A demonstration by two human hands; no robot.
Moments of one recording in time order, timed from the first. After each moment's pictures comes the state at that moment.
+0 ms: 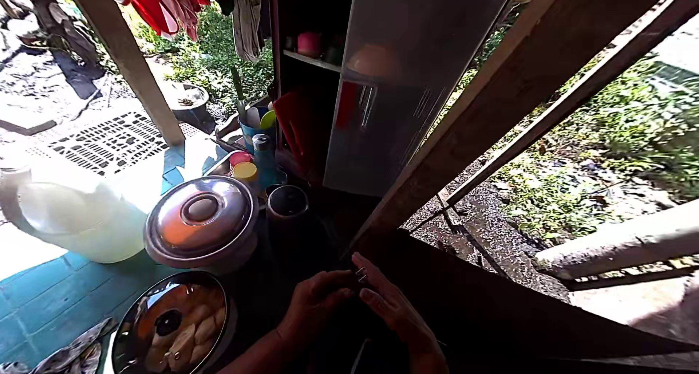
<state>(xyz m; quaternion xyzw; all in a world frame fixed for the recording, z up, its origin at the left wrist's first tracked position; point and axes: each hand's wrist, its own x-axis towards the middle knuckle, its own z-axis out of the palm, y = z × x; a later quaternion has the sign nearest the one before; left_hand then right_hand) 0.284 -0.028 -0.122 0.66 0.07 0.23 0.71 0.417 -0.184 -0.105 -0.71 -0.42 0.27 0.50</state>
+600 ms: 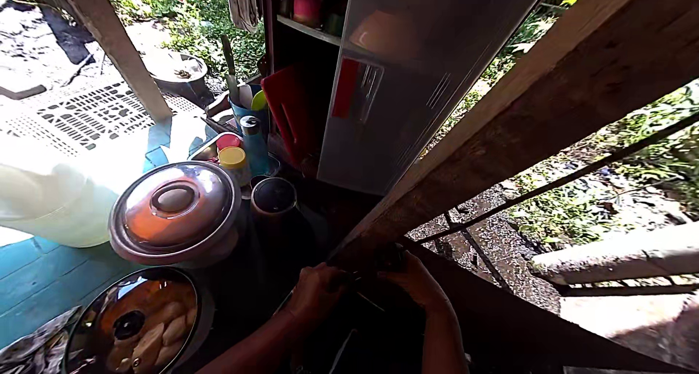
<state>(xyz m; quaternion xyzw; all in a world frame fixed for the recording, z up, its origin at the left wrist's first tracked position) 0.342 -0.032 -0.148 0.86 0.17 0.07 0.48 0.533 -0.193 -0.126 -0.76 -0.23 0.37 0.49</state>
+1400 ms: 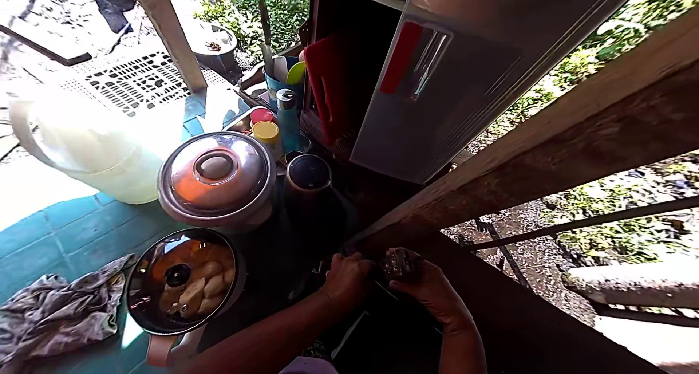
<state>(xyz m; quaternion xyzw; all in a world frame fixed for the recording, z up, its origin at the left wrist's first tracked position) 0.341 -0.044 -0.145 0.88 0.16 -0.04 0.44 0.486 -0.198 -0.134 -0.71 -0.29 0.39 0.52</state>
